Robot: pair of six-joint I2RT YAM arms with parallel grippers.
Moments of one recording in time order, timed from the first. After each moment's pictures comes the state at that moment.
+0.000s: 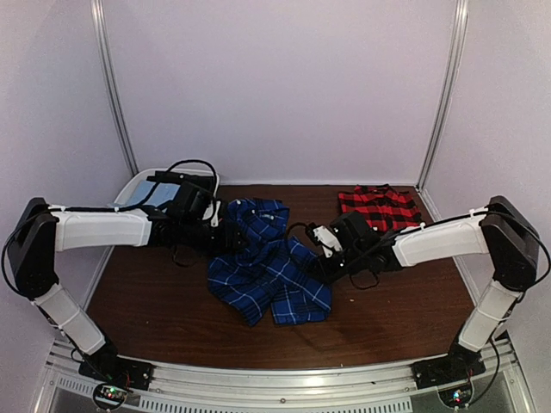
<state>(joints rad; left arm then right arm) -0.67 1.59 1.02 -0.19 0.22 -0.69 0.79 1.69 0.91 -0.04 -0.12 0.24</state>
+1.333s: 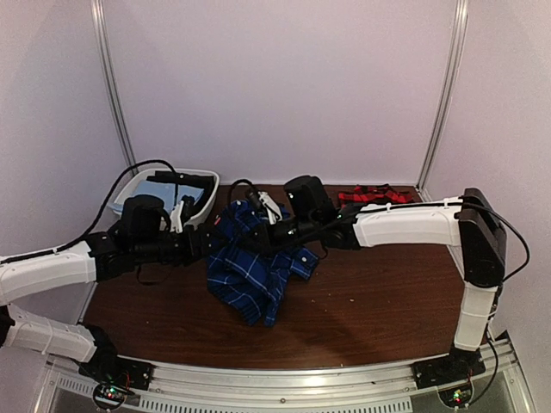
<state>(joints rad) -0.69 1.11 0.70 -0.05 0.22 -0.80 0.93 1.90 1.40 0.04 -0.44 0.46</state>
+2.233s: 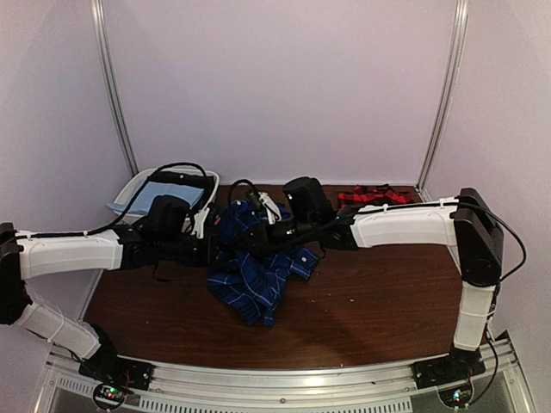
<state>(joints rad) -0.69 1.34 0.77 -0.05 0.31 -0.56 0.92 1.92 1.40 0.07 -0.45 0.49</state>
